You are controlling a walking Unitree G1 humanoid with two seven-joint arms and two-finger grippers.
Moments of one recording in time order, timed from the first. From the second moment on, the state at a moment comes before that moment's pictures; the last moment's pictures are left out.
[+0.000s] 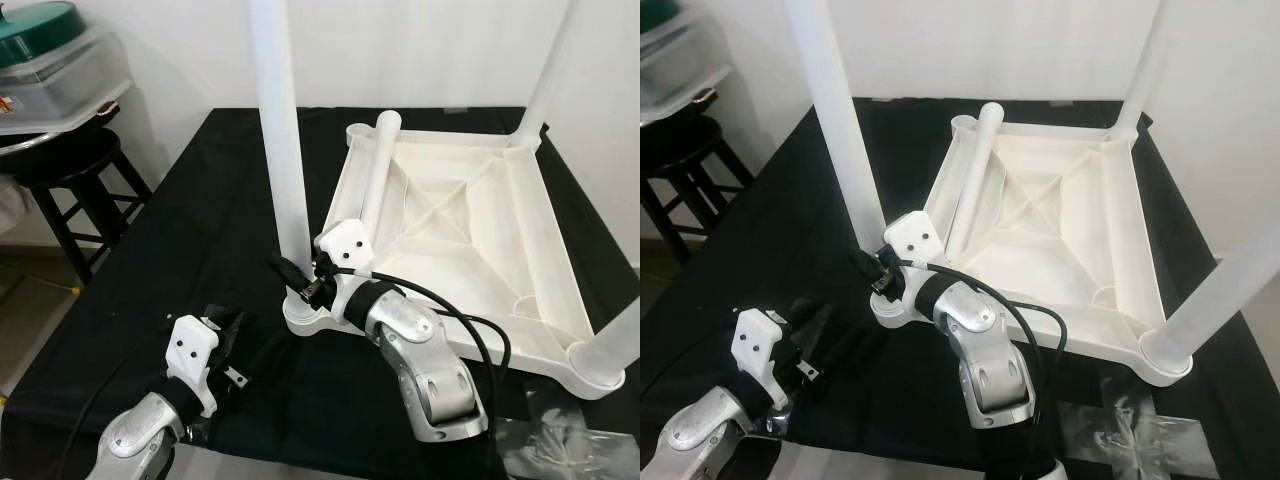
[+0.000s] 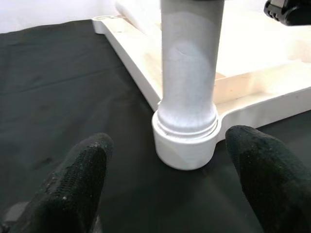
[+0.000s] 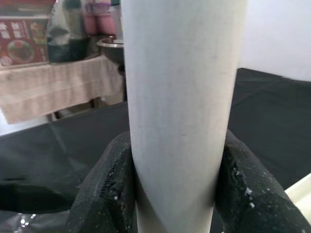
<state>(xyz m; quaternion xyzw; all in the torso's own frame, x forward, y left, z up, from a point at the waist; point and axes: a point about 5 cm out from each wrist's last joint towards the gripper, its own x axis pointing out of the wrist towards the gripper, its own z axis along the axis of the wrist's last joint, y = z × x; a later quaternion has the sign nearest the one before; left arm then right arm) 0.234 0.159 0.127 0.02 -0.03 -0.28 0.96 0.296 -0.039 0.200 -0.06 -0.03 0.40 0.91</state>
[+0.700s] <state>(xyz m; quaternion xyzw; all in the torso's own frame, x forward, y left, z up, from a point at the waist) 0.226 0.144 0.126 0.01 -0.02 -0.36 0.93 0.349 -0.075 0.255 -0.12 -0.01 0.65 0.75</state>
